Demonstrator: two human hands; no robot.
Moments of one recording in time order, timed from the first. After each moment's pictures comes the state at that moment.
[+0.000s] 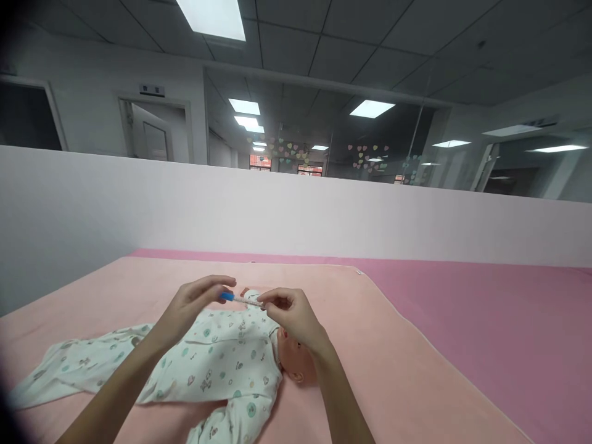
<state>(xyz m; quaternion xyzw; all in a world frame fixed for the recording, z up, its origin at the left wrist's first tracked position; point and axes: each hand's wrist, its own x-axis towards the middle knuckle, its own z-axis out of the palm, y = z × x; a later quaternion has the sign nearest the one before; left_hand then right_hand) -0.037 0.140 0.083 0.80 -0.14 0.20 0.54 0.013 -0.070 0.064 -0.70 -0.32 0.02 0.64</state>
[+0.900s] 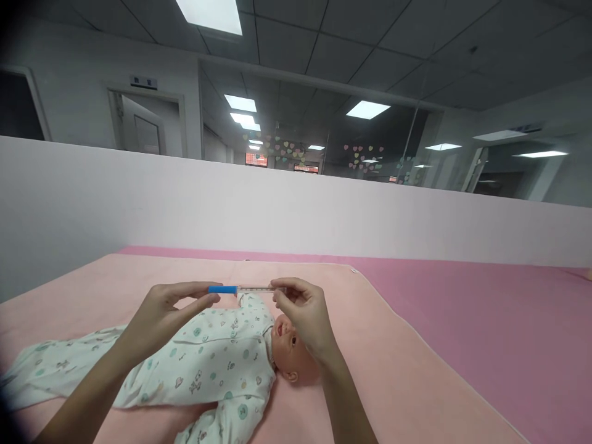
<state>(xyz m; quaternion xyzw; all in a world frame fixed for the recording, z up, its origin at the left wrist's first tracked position) -0.057 0.137 0.088 0.87 -0.11 0.23 0.42 0.002 -0.088 0.072 -0.67 -0.25 -0.11 0.69</state>
